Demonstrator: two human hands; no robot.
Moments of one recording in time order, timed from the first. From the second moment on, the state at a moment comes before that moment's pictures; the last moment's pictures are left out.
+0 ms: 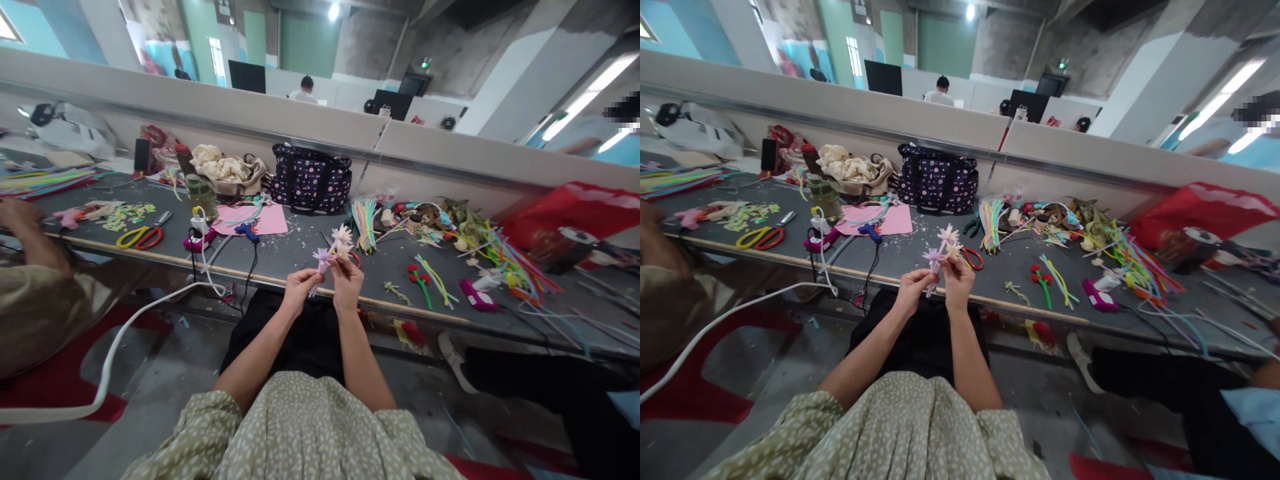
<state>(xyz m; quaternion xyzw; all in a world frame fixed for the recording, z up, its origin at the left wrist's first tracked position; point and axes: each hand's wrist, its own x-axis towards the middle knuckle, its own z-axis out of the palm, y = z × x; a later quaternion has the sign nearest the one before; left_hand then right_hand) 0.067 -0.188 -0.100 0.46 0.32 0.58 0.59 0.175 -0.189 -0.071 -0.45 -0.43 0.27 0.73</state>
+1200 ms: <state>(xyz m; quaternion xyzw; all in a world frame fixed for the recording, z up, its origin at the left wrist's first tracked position) 0.068 -0.185 -0.101 0.46 0.30 0.59 0.59 0.175 -0.201 -0.071 -0.40 -0.48 0.34 0.70</state>
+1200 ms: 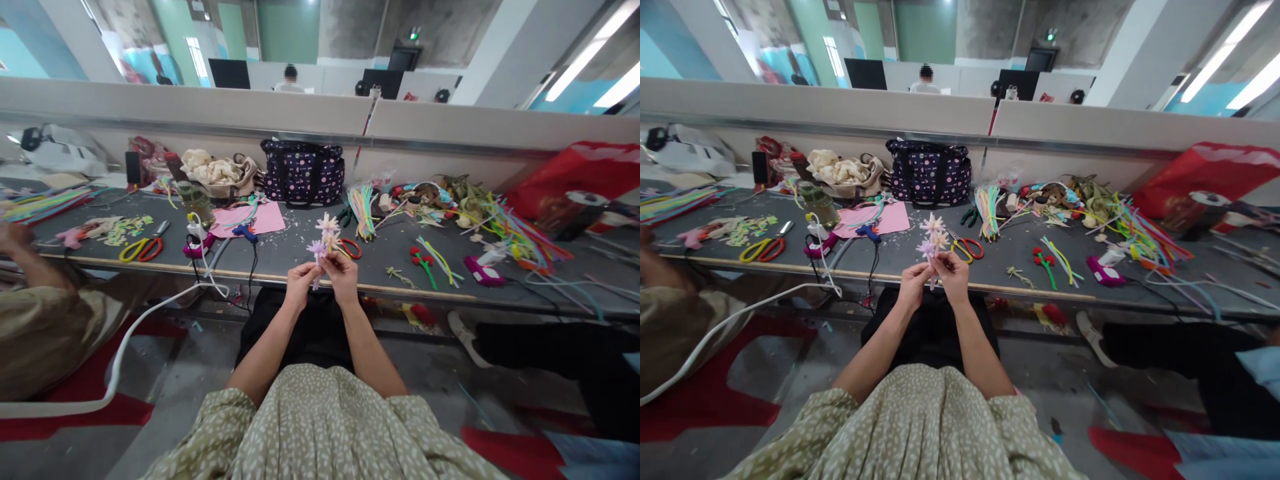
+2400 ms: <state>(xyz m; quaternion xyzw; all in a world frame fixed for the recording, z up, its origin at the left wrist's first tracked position) 0.052 -0.180 -0.067 0.42 0.27 0.51 0.70 0.181 -0.185 -0.041 -0.43 -0.58 0.25 0.64</state>
